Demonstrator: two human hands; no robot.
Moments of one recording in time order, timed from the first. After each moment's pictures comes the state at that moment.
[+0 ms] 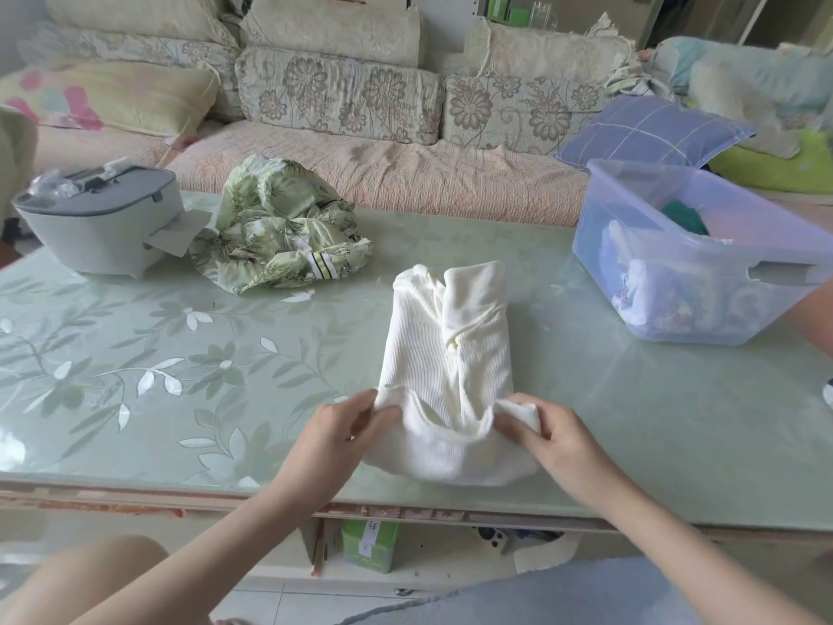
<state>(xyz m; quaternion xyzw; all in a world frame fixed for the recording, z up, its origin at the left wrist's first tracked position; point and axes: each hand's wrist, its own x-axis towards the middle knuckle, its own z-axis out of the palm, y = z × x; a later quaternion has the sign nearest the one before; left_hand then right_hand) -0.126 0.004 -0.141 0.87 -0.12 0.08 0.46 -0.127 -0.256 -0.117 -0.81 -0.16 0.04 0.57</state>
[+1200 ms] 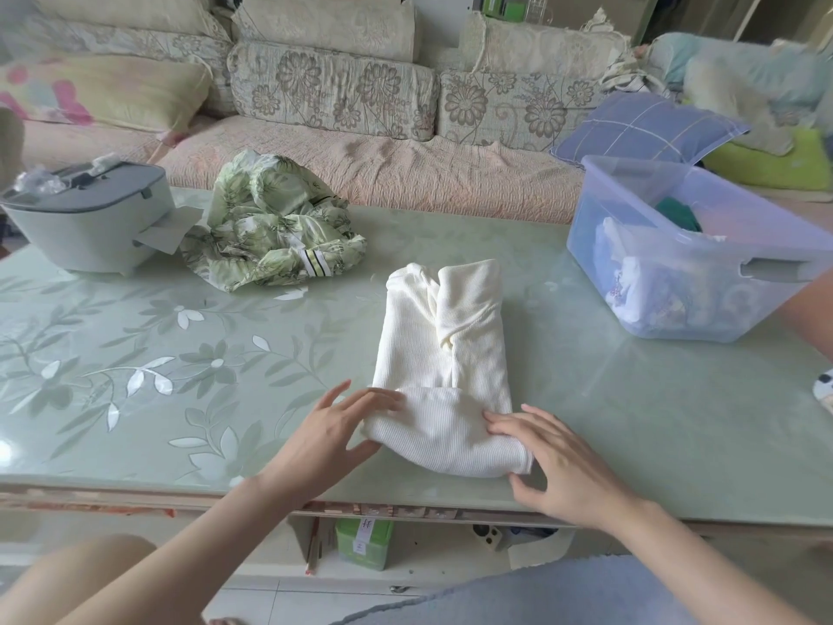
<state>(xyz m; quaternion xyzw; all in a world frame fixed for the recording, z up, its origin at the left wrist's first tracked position) -0.100 0.019 -0.170 0.90 -0.31 0.12 0.27 -0.122 -0.295 -0.161 -0.93 -0.32 -0.10 0.14</state>
